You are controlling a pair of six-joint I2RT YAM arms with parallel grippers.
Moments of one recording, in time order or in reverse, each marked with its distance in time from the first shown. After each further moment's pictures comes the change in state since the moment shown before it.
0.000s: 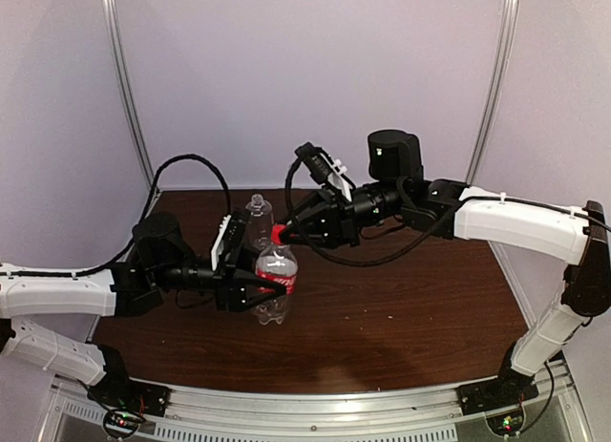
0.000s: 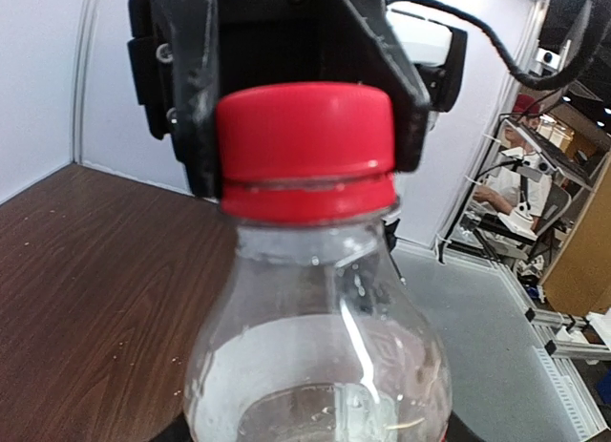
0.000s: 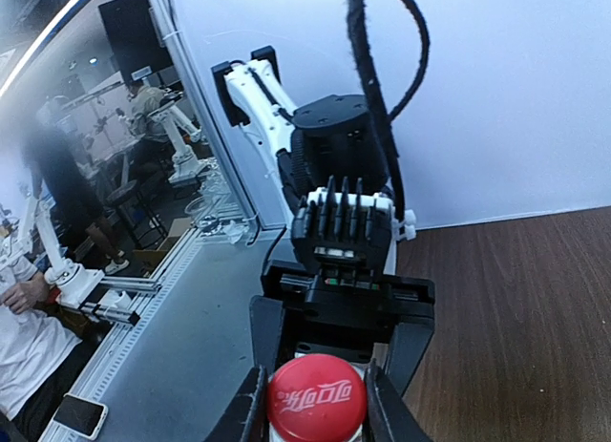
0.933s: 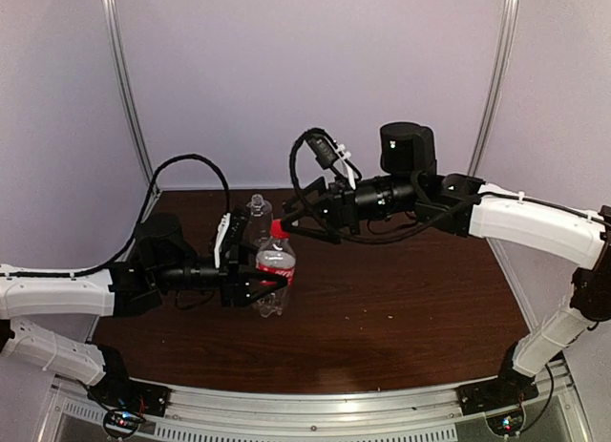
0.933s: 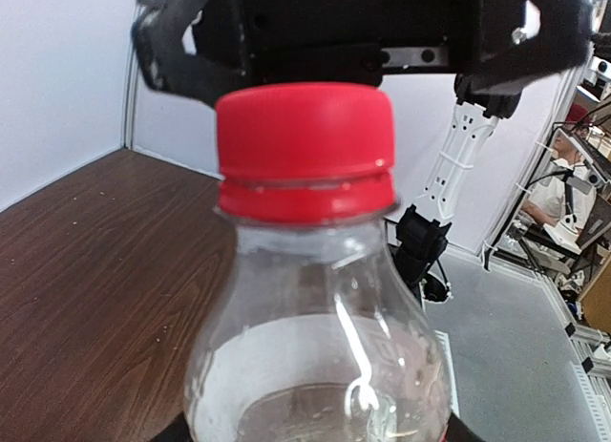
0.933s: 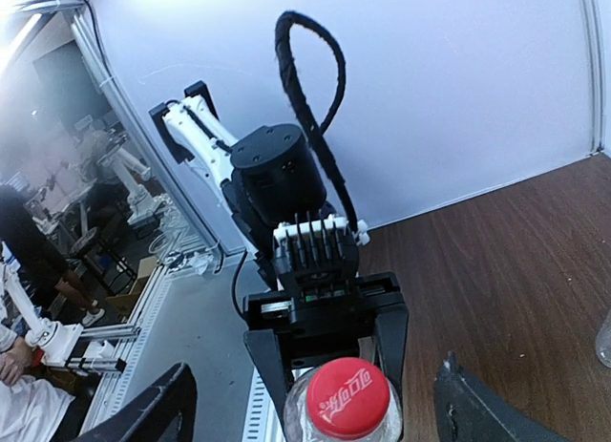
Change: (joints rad) left arm -0.005 -0.011 -0.002 -0.048 -0.110 0.021; right arm 0.000 -0.057 0.009 -0.065 0.164 0.108
